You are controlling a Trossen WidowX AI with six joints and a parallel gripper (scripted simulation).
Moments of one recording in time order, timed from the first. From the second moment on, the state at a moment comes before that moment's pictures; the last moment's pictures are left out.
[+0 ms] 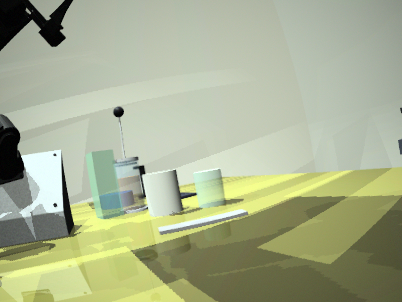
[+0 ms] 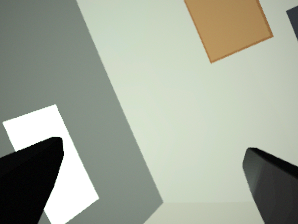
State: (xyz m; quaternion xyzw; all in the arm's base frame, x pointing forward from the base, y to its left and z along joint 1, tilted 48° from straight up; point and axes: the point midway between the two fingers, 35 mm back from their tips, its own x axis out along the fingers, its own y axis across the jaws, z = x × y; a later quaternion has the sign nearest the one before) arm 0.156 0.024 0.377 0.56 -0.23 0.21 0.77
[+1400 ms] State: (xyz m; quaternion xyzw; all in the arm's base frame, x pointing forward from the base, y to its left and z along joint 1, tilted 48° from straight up) arm 0.276 0.175 0.100 -0.37 0.32 -0.04 0.87
